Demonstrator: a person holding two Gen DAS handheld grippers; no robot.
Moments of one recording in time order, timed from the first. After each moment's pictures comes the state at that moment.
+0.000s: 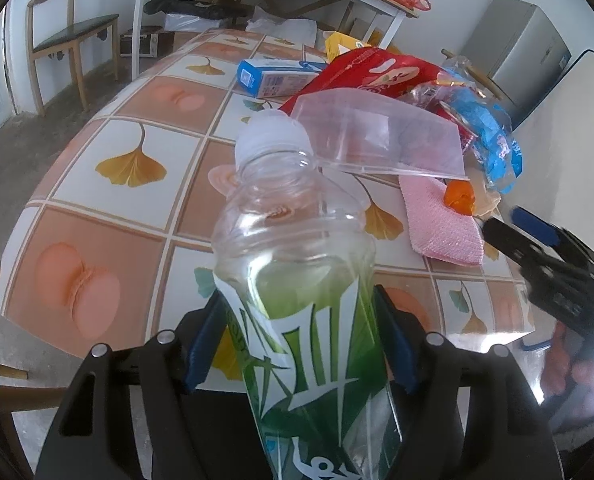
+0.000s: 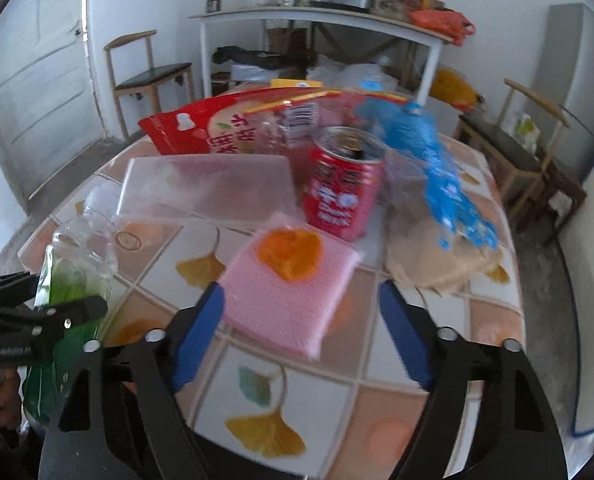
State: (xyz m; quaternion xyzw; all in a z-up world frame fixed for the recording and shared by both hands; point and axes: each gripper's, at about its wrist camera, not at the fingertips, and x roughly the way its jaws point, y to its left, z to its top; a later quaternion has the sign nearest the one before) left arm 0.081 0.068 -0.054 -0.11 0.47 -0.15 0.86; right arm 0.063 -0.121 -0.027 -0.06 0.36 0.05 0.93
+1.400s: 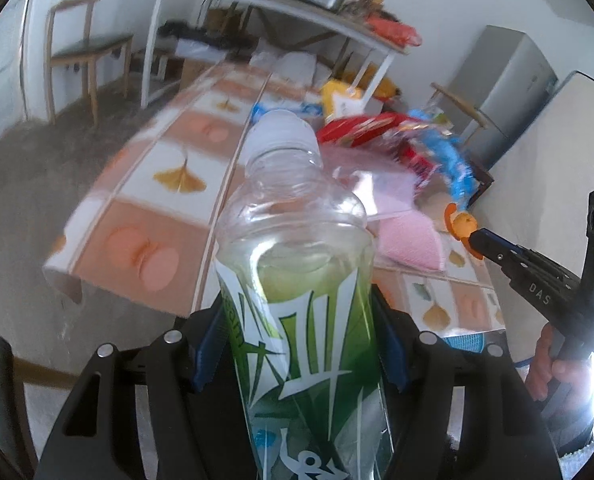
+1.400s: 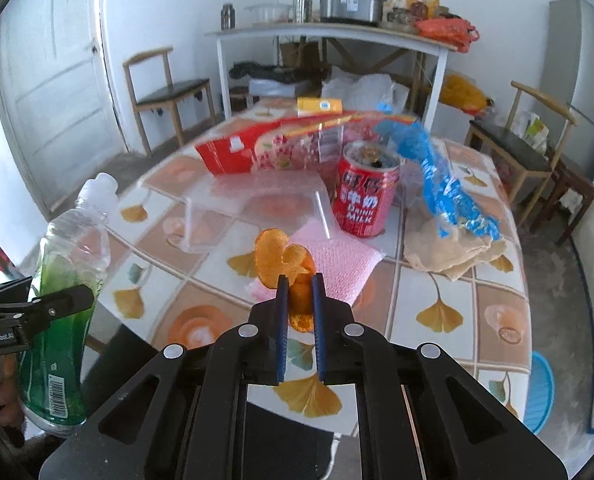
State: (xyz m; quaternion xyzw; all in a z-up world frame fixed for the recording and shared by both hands) left arm 0.020 0.094 -0.005 -0.12 0.41 -0.16 0.89; right arm 0.012 -0.122 0.000 -0.03 0.34 0.08 0.94
